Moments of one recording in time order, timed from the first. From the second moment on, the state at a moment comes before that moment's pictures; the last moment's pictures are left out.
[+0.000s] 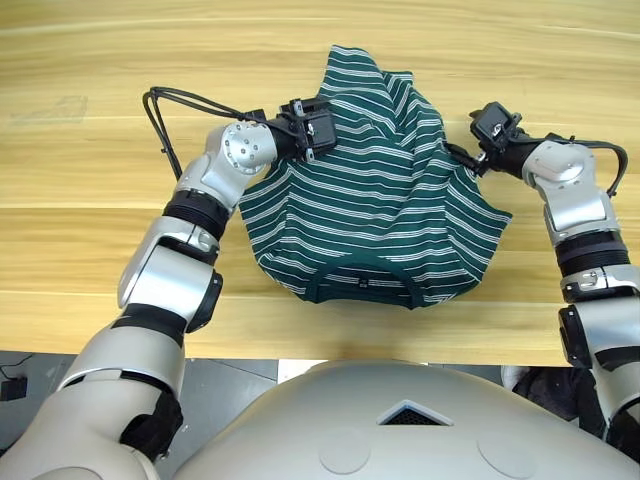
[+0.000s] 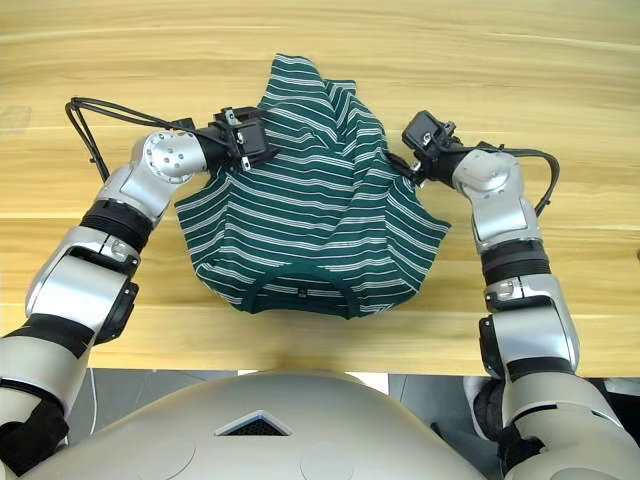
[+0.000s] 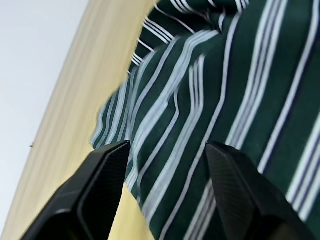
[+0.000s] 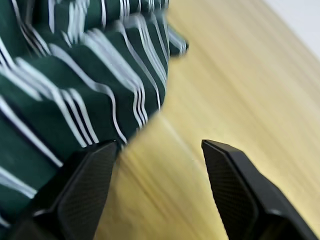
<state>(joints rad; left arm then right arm) -0.70 0.36 -0.47 0.94 0.33 -0.42 -0.52 -0.48 -0.51 0.24 0.64 -0.13 -0.01 0.61</state>
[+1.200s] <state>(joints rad) -0.18 0.59 -0.28 0.28 0.22 -0.31 -0.64 -0.49 -0.34 0.21 0.59 -0.08 -0.11 0.61</state>
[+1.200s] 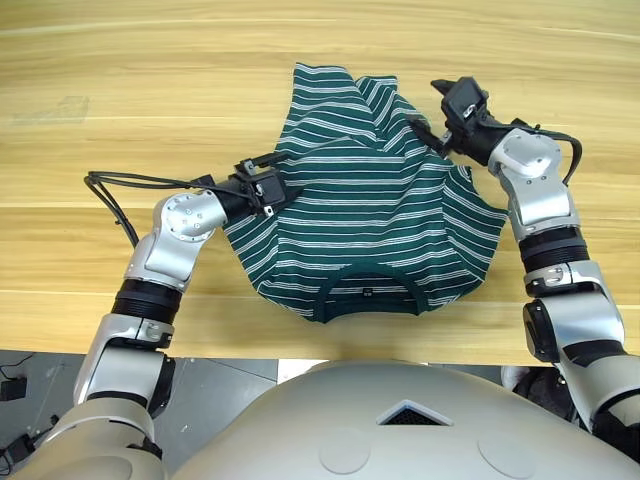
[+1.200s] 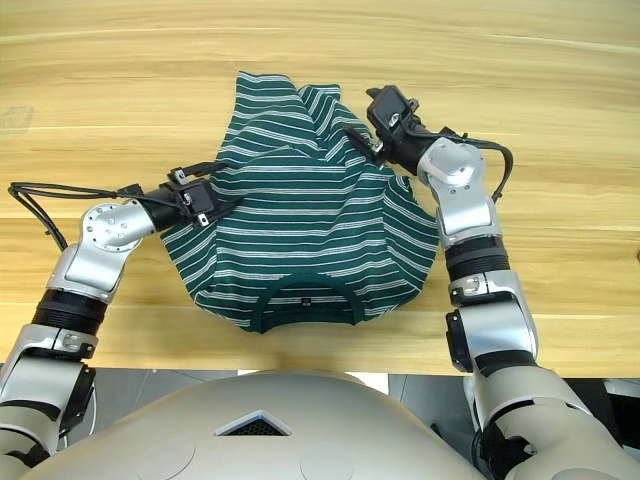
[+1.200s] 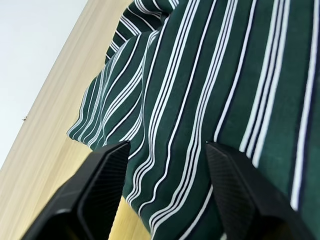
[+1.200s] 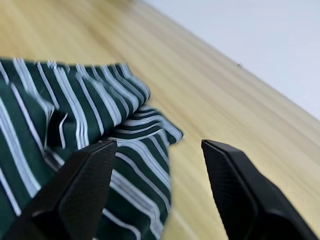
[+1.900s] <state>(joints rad) -0.12 0.58 -0.29 0.22 0.23 -0.29 -0.62 -0.34 -0.53 0.25 0.47 -0.08 -0.07 0.84</state>
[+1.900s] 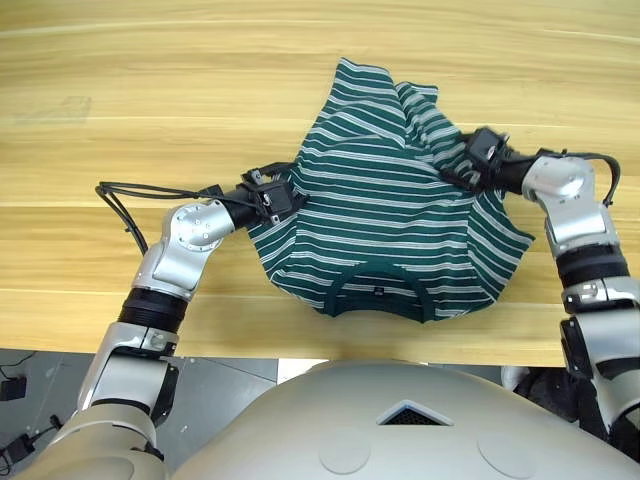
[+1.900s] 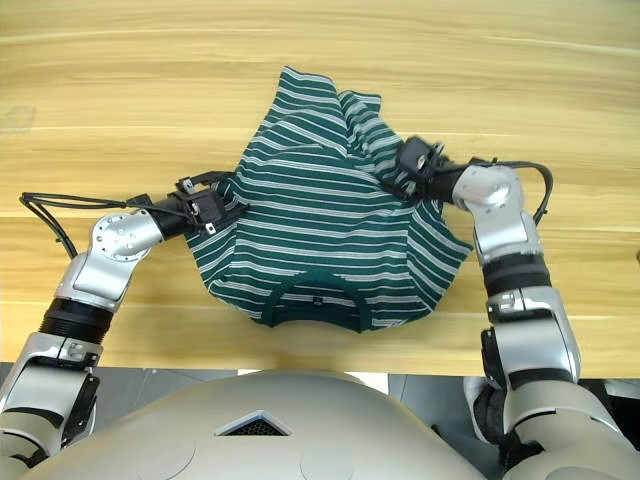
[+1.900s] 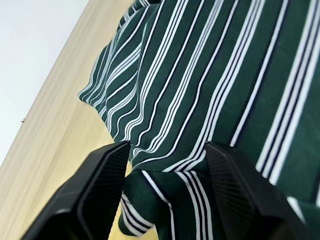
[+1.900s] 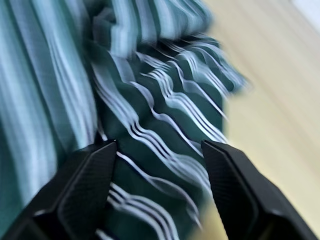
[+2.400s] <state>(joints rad) 0.26 0.91 -0.18 -0.46 0.04 -0.13 -0.95 -0.10 -0.60 0.19 0.04 0.10 0.20 0.98</state>
